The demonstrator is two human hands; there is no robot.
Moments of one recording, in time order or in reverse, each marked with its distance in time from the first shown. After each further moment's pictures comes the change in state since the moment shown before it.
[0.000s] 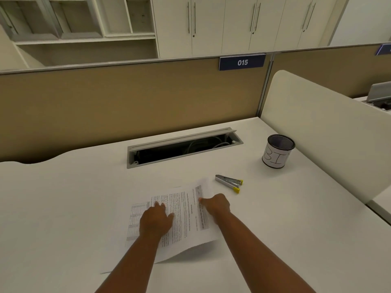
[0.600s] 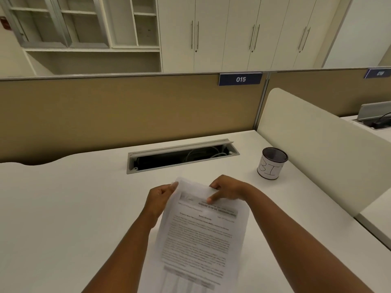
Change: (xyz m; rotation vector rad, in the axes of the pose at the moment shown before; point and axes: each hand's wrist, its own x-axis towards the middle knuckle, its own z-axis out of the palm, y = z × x) left_hand -0.018 0.018 -0.062 -1.395 0.071 0.170; right_hand -0.017 -0.051 -0.093 -0.609 -0.389 -0.534
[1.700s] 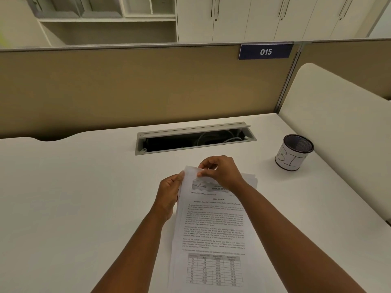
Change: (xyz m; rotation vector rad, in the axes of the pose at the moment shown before) left_hand 0.002 -0.010 0.024 -0.166 0.053 0.005; right_hand 0.049 -0.006 0.026 0.195 0.398 -0.295
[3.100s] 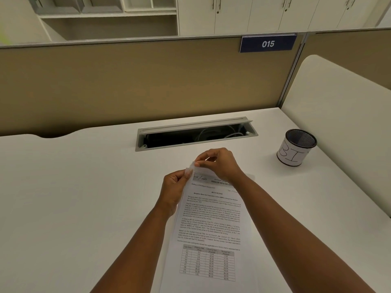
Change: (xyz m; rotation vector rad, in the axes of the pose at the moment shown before) left_hand -0.004 0.003 0.012 0.080 -0.017 0.042; right_hand 0.001 -0.011 -0.004 0.122 -0.007 0.072
